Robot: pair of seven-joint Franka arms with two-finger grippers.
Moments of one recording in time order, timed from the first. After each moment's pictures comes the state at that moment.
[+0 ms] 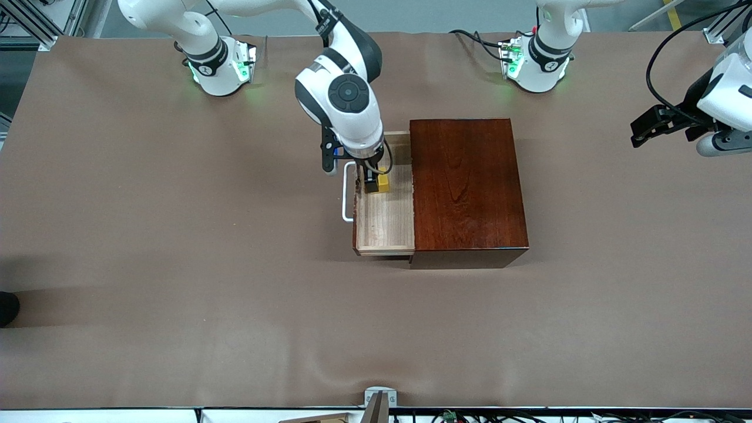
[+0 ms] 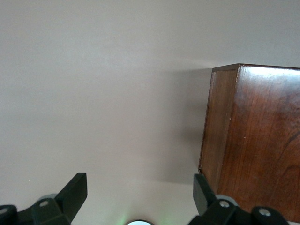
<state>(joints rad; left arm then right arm) 0.08 -0.06 -0.17 -1.62 0.05 1.51 -0.17 0.81 0.47 0.03 -1.66 0.09 2.14 2.30</state>
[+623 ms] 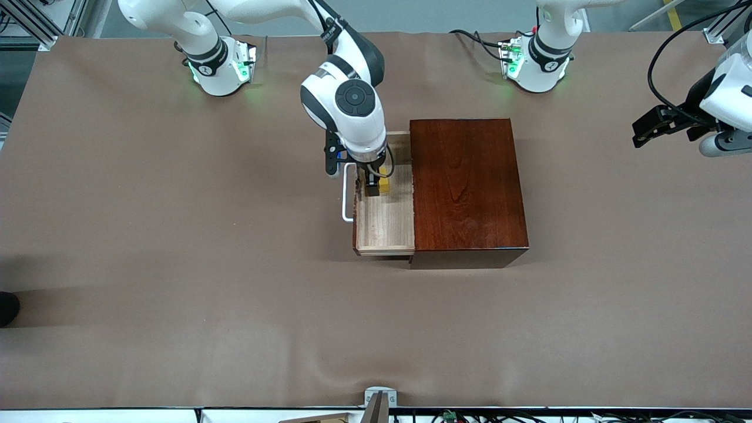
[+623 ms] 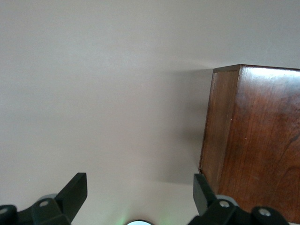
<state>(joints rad) 0.08 -0.06 -0.16 -1.62 0.05 1.51 -0.17 0.82 0.50 0.02 -1.66 0.09 2.17 2.33</state>
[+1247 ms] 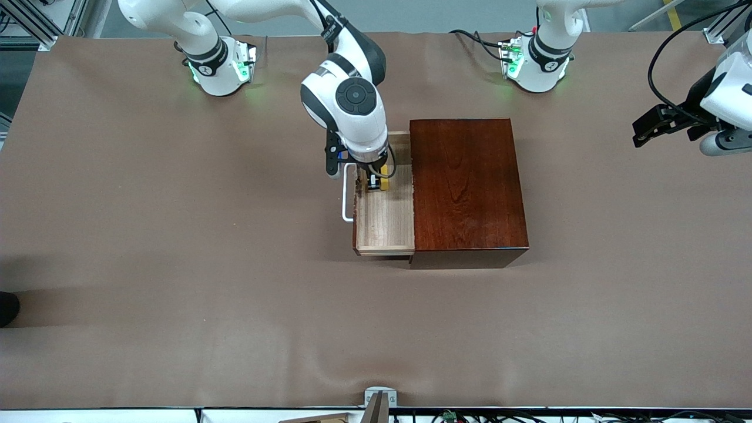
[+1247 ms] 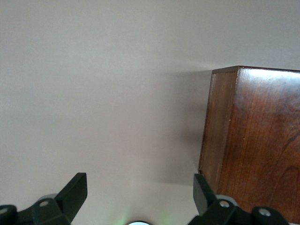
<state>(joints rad) 0.08 -0.06 -0.17 -1.61 0.05 1.51 -0.17 0.81 0.50 0.01 -1.59 0.09 2.11 2.33</state>
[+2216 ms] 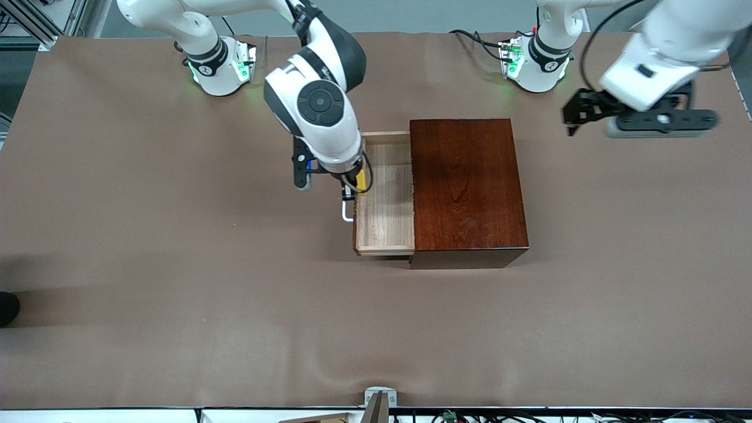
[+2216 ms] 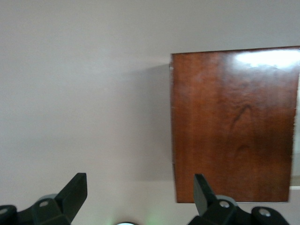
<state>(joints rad) 0.07 -0.04 -0.42 -1.59 0.04 1.51 -0.32 0.70 0.45 0.00 -1.46 0.10 1.86 2.13</state>
